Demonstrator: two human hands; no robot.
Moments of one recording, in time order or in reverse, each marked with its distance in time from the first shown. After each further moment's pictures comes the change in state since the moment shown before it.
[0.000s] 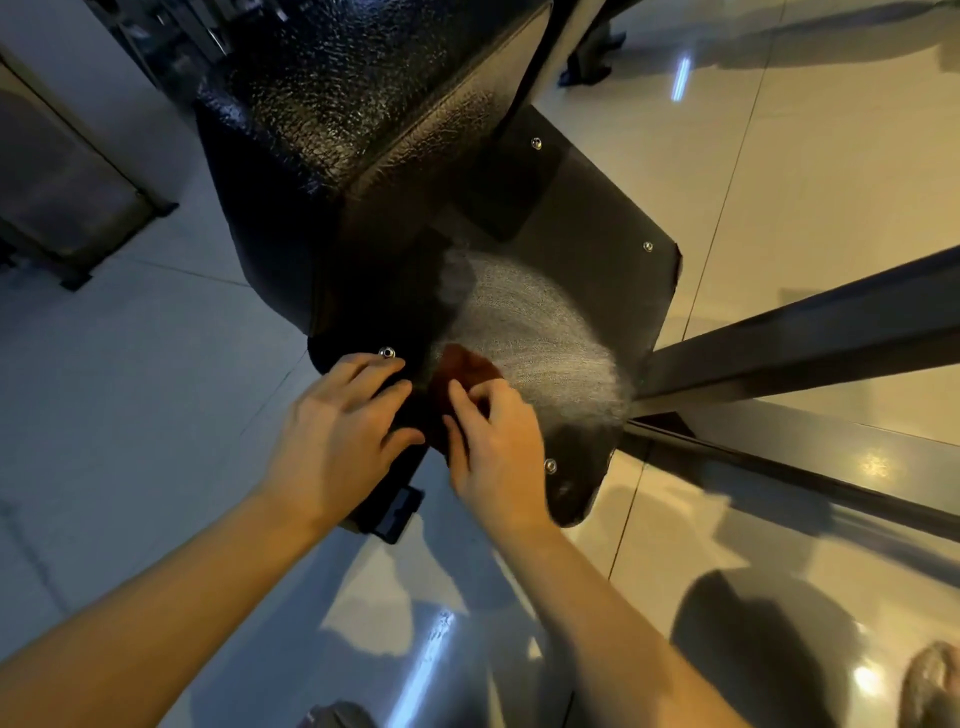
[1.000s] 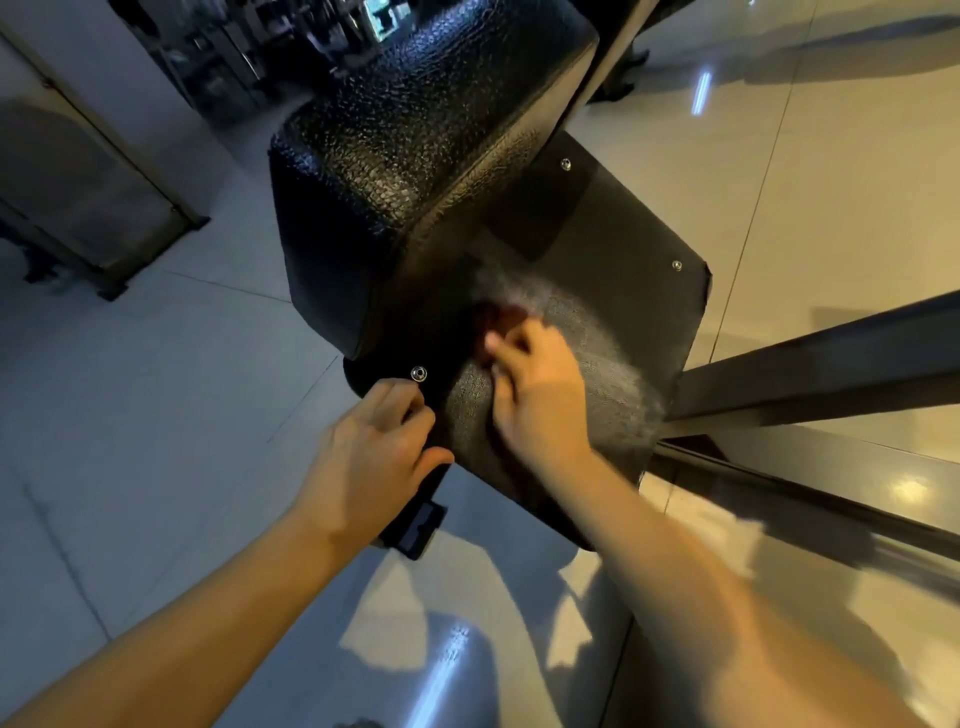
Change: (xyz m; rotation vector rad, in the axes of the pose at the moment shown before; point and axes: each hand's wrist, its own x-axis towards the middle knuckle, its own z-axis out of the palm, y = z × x) left_hand -0.004 -0.002 -0.002 -0.113 0.025 0.018; right_hand 0.076 0.025 -0.001 -0.013 -0.014 -0.056
